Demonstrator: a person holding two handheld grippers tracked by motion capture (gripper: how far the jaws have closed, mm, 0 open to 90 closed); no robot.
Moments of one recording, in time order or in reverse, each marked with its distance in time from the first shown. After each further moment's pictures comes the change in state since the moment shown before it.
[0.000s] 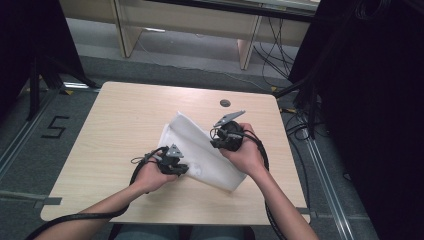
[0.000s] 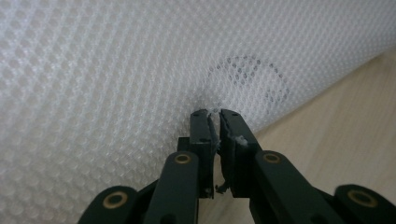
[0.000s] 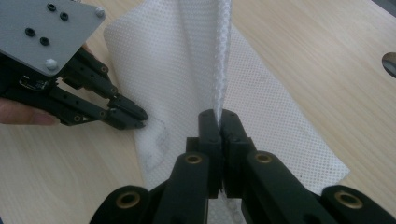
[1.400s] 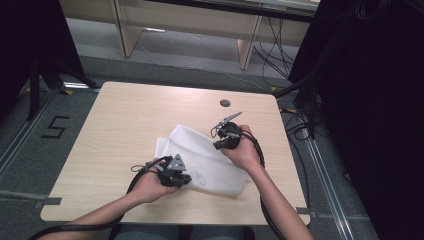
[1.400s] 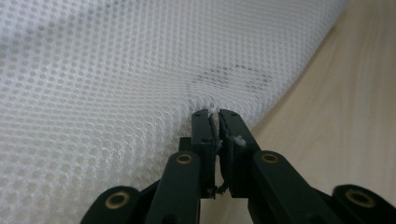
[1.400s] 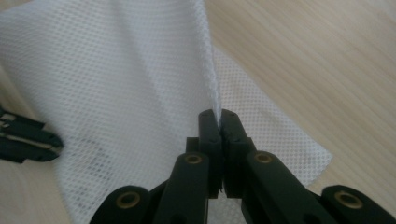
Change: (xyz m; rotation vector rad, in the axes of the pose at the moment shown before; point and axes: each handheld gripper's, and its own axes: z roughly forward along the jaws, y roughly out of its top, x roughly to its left) left arm -0.027 -0.004 -0.010 0.024 -0.046 0.140; right arm -0.025 -0.012 0.039 0.117 -0.013 0.114
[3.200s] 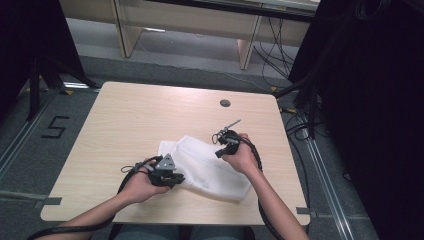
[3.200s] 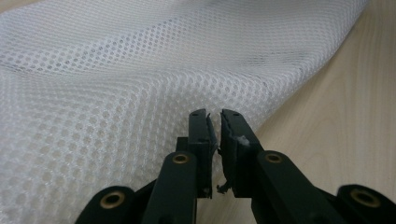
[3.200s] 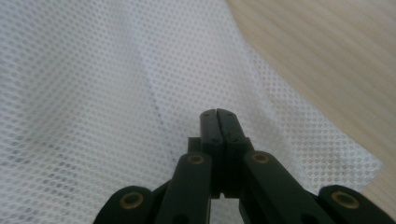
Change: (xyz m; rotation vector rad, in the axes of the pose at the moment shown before) left arm 0.009 -0.022 -0.011 -0.067 -0.029 -0.047; right arm -0.021 -0.021 0.043 0.057 0.043 0.022
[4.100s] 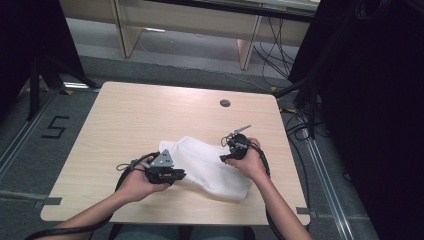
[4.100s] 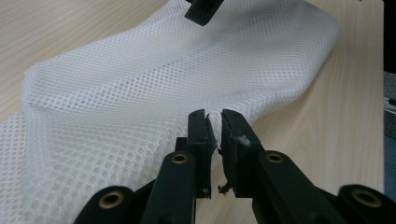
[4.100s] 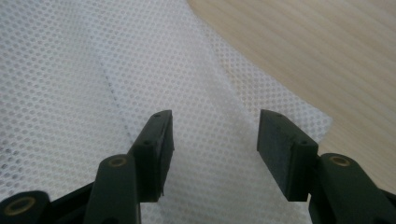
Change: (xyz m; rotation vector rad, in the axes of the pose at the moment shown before) left arm -0.004 0.015 -0.017 -0.092 0.001 0.032; right arm -0.013 -0.026 -0.002 -0.032 -0.081 0.073
